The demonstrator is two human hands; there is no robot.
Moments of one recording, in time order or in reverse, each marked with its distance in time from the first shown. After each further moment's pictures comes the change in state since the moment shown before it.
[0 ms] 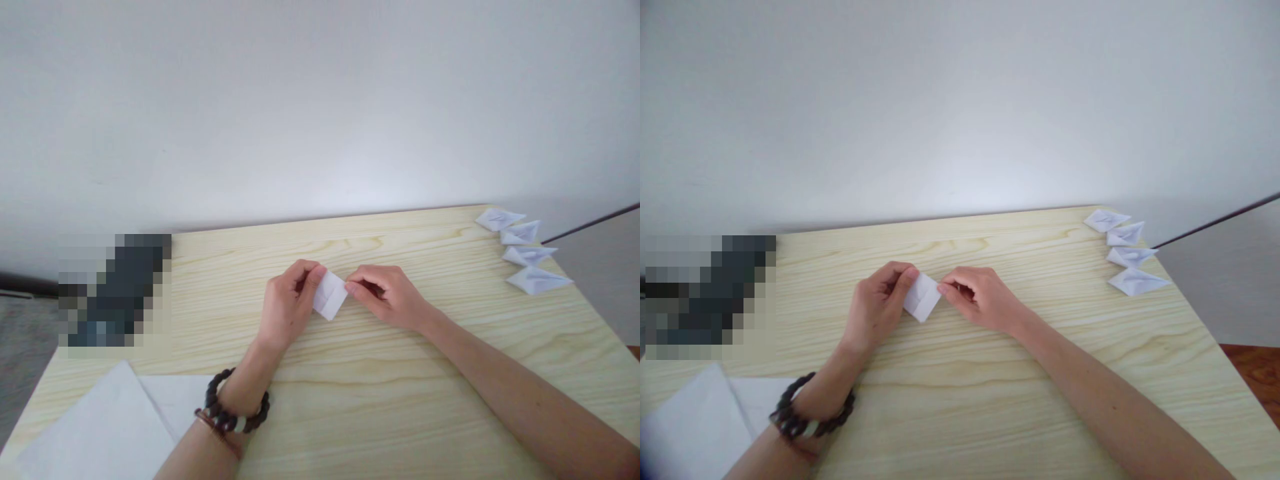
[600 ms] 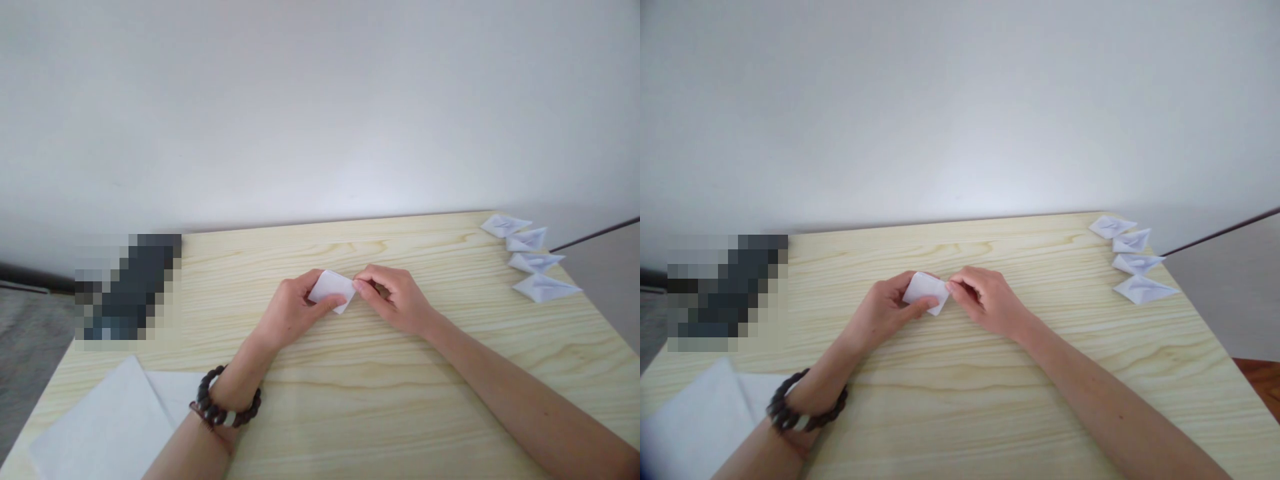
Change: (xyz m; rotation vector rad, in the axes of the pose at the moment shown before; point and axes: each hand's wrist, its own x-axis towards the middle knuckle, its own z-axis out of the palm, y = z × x) left_hand 0.001 -0.011 -0.010 -0.094 -0.300 -0.082; right_hand -0.001 0.002 -0.001 -0.037 0.074 -0.054
